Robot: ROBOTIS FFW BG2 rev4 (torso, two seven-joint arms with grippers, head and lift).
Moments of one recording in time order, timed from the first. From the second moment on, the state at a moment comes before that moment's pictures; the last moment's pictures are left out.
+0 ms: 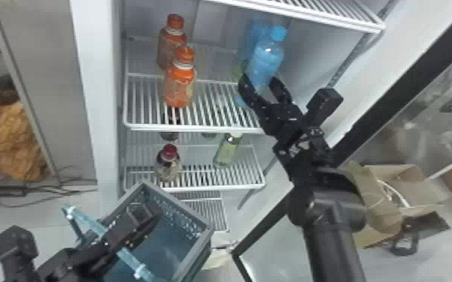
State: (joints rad) left arm 0.43 0.04 0.02 -1.73 1.42 1.06 -0.62; right arm 0.01 -0.13 -0.17 -1.63 -0.25 0.07 0.36
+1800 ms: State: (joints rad) left arm 0.43 0.04 0.02 -1.73 1.43 1.05 -0.62; right arm 0.46 -0.11 -0.16 -2.25 -0.44 0.47 0.43
